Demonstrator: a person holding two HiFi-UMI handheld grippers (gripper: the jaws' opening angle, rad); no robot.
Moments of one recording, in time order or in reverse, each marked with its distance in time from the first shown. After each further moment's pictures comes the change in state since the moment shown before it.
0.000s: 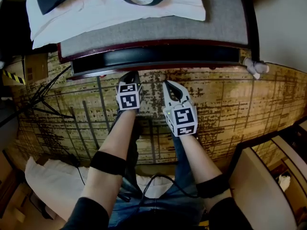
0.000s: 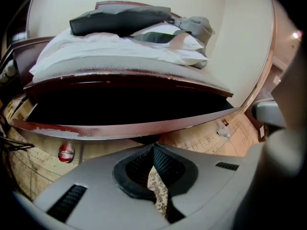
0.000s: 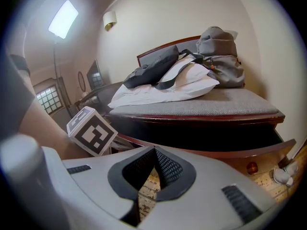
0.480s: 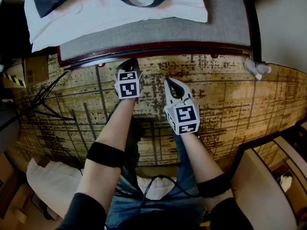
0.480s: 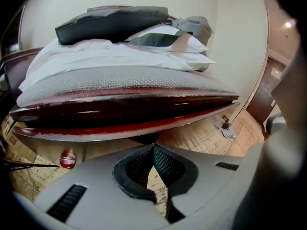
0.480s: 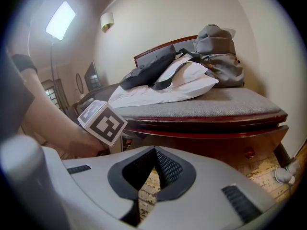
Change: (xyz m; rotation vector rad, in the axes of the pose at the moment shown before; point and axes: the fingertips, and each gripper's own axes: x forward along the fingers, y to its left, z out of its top) left arm 0.034 0.021 0.054 0.093 -0.056 0.035; right arm 0.017 -0.014 0.008 0.017 -0.020 -0.013
